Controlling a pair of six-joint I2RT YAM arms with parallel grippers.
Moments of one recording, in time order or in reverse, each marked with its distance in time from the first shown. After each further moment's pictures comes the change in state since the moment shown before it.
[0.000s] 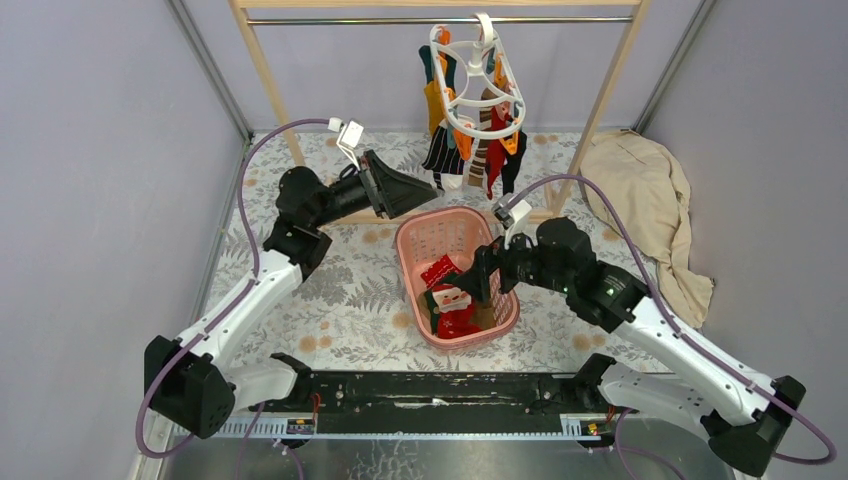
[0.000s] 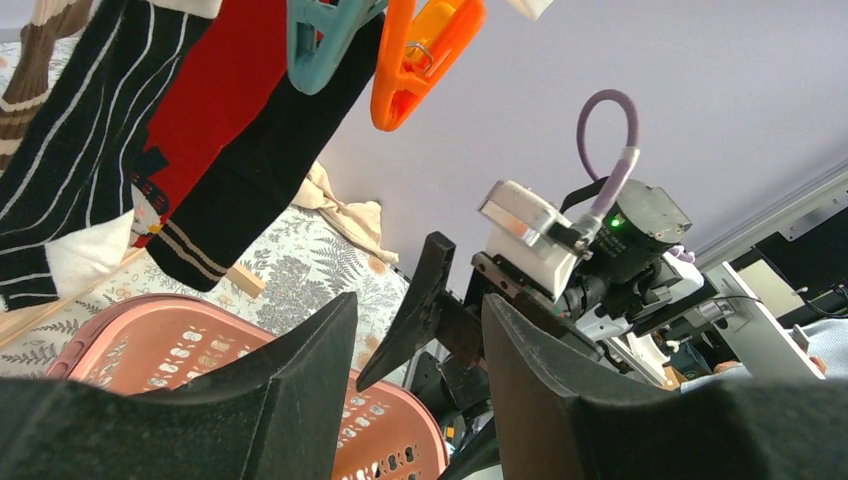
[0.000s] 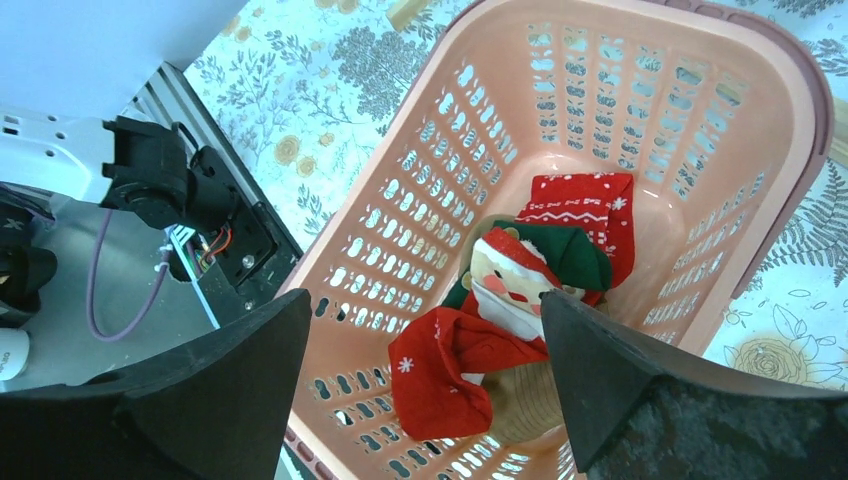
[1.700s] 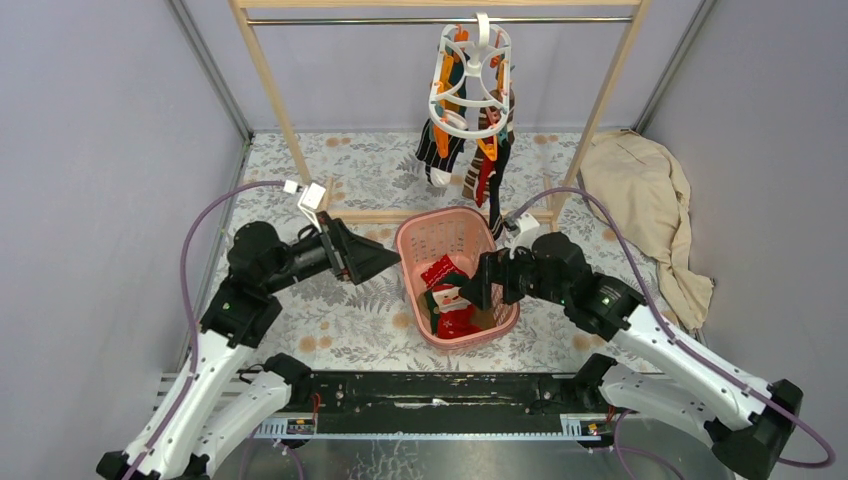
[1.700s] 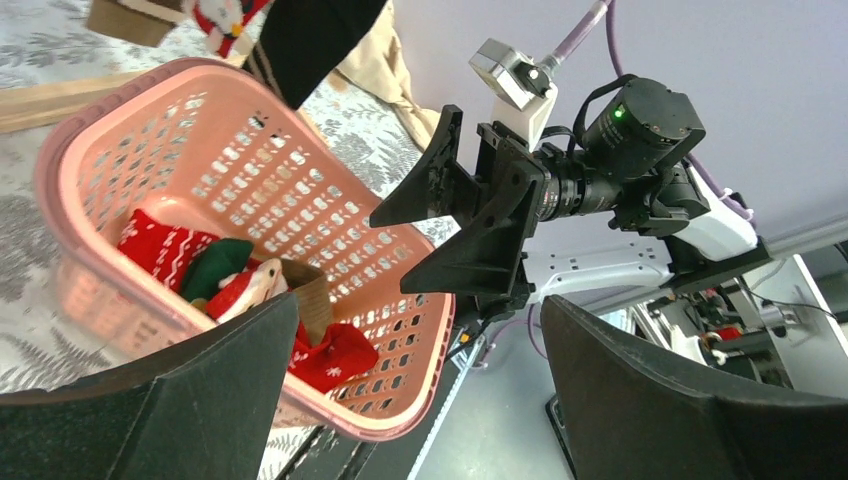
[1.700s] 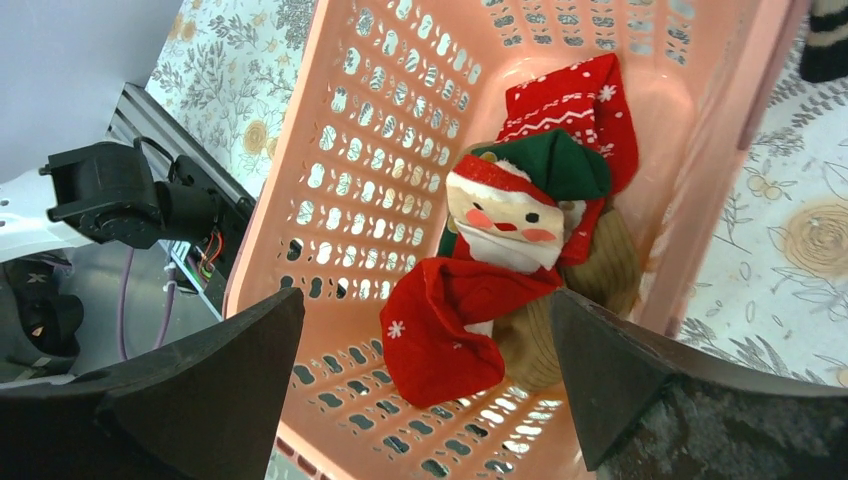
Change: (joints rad) left arm 0.000 -0.484 -0.133 -0.679 -0.097 0.168; right arm 0.000 -0.079 -0.119 -0.055 0.093 0.200
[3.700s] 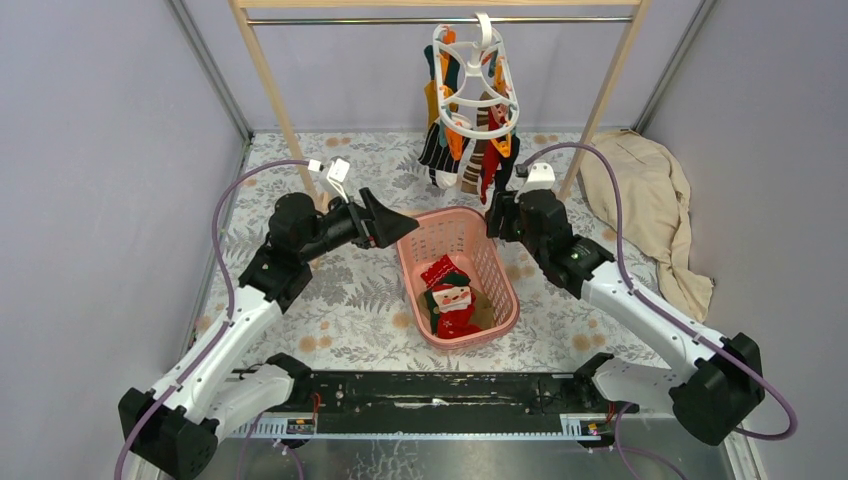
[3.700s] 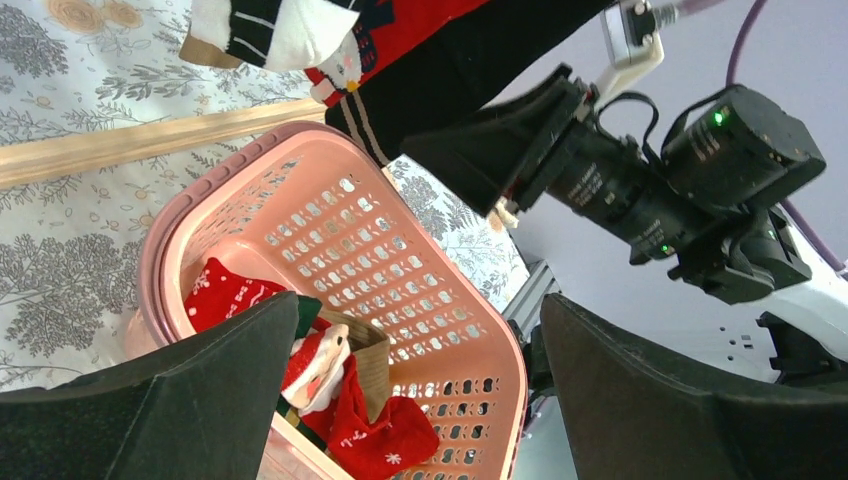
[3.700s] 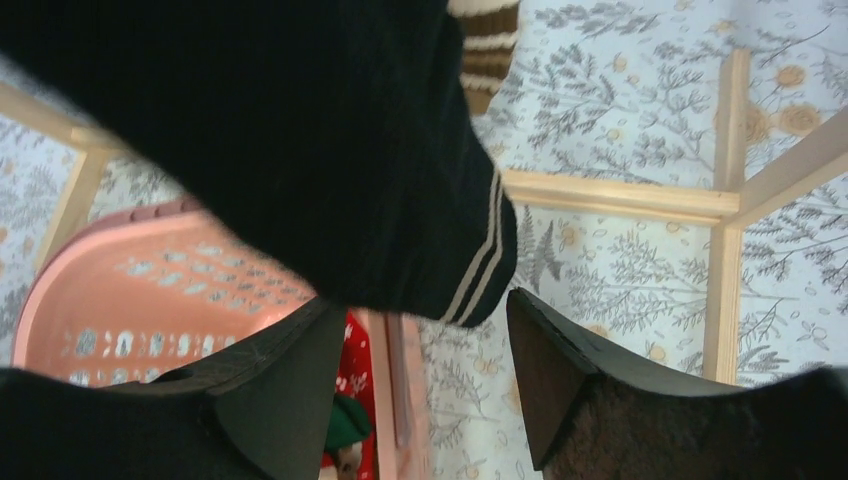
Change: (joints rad) left arm -0.007 0.257 0.019 0.160 -0.159 0.002; right arm -0.161 0.304 0.115 0.250 0.441 -0.140
